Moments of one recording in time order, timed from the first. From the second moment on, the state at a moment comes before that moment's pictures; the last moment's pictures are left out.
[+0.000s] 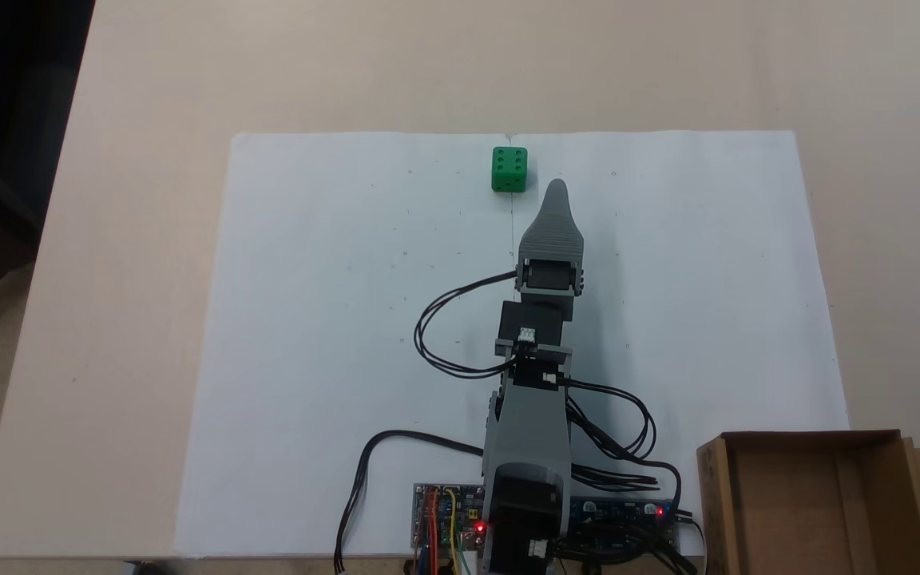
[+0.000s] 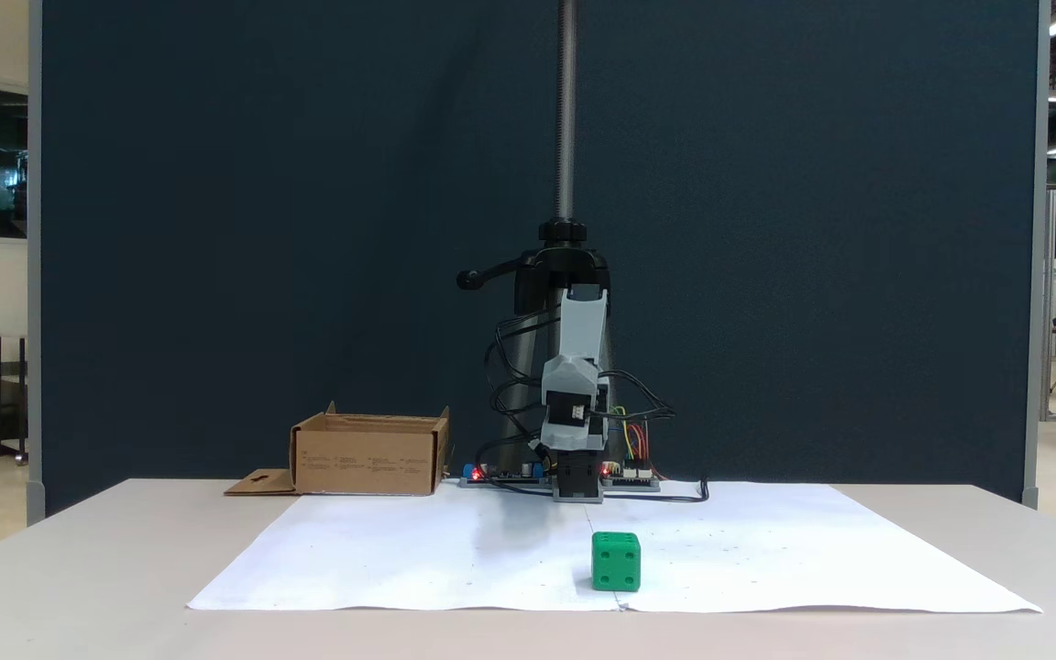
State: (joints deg) arm 8.0 129.0 173.6 -69.5 -4.9
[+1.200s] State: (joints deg) arm 6.6 114.5 106.8 43.0 -5.5
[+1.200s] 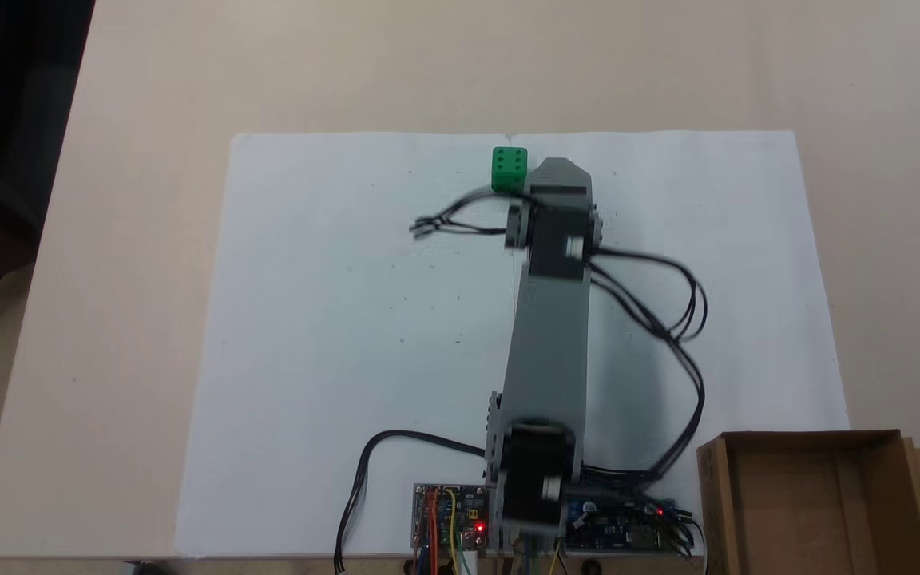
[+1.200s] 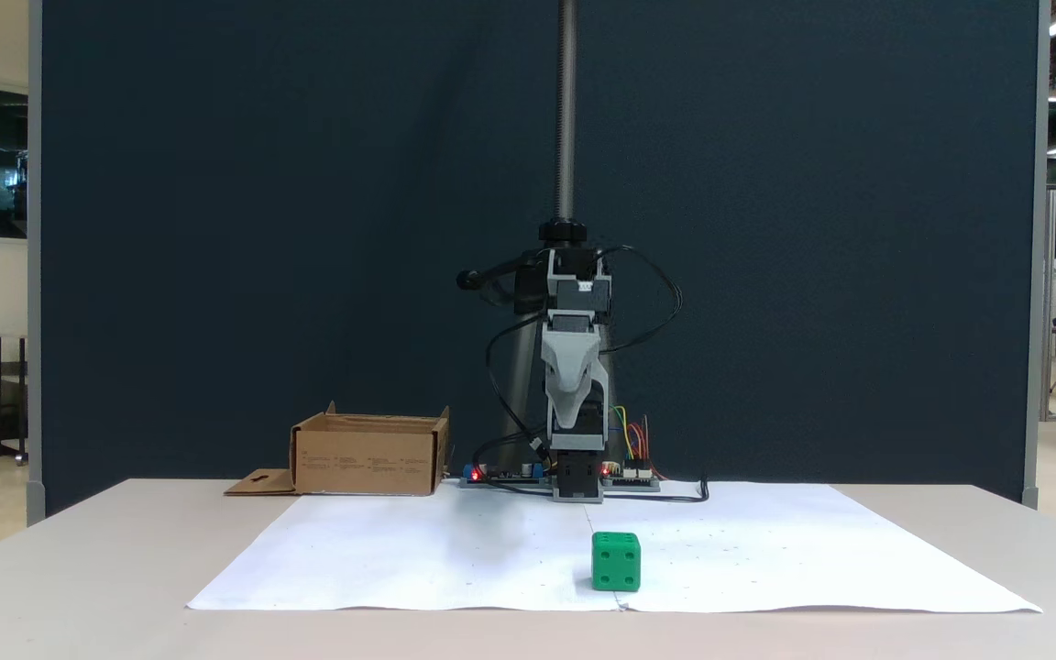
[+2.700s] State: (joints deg) arm -0.4 52.7 49.7 66.1 7.5
